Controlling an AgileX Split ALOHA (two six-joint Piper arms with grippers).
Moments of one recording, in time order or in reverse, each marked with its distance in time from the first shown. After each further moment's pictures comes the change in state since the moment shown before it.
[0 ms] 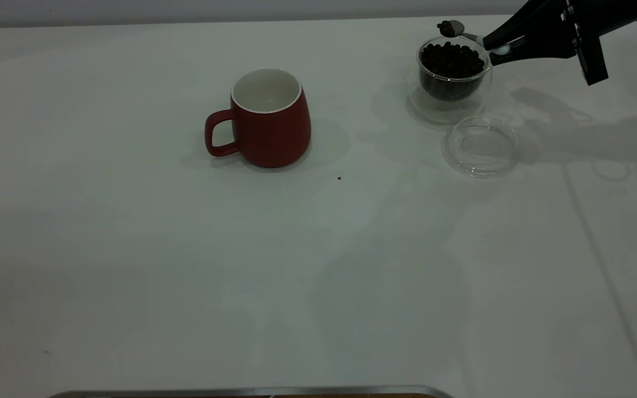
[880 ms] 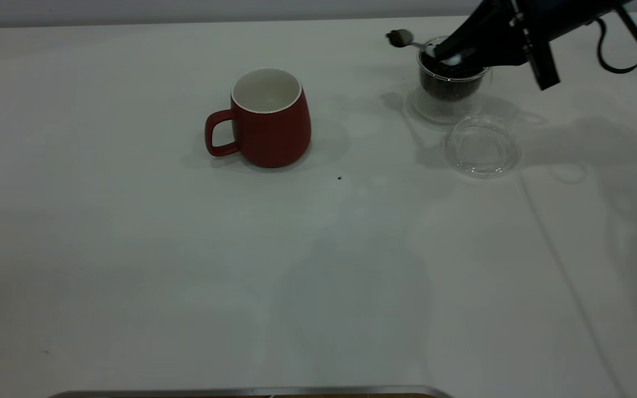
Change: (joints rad) left arm 0.000 0.000 0.000 0.000 0.000 0.000; right arm 0.131 0.000 0.000 0.014 0.000 -0.001
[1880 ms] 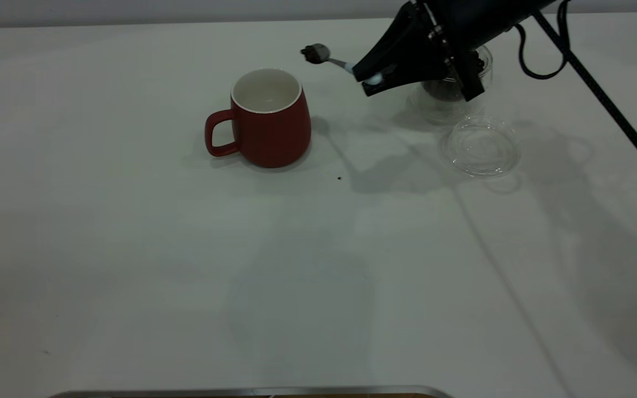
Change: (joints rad) left arm 0.000 0.000 0.000 0.000 0.000 0.000; right arm 0.186 -0.010 0.000 0.029 -0.001 -0.010
